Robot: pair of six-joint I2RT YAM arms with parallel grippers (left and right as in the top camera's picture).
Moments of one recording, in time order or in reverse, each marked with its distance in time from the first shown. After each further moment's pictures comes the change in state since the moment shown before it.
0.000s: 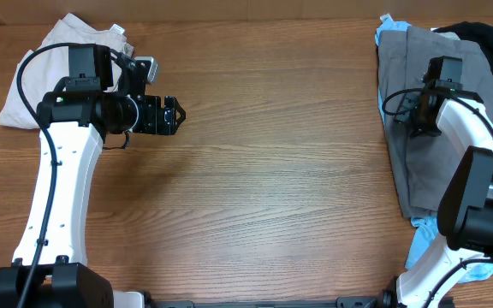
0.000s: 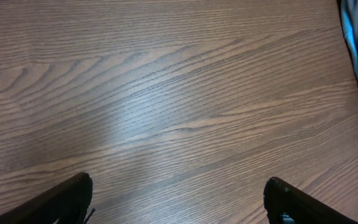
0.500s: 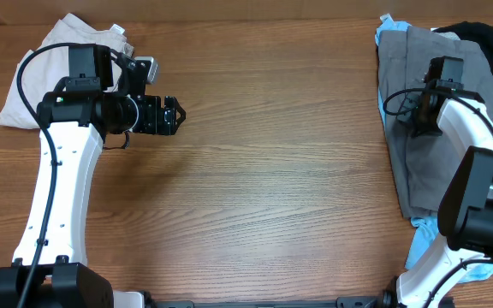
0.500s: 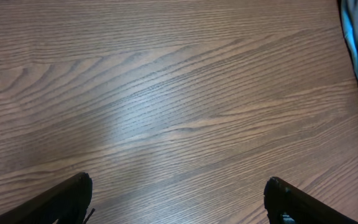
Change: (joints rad) left arm 0.000 0.000 0.000 0.000 0.000 0.000; right arm -0.002 -0.008 0.009 -0.022 0.007 -0.003
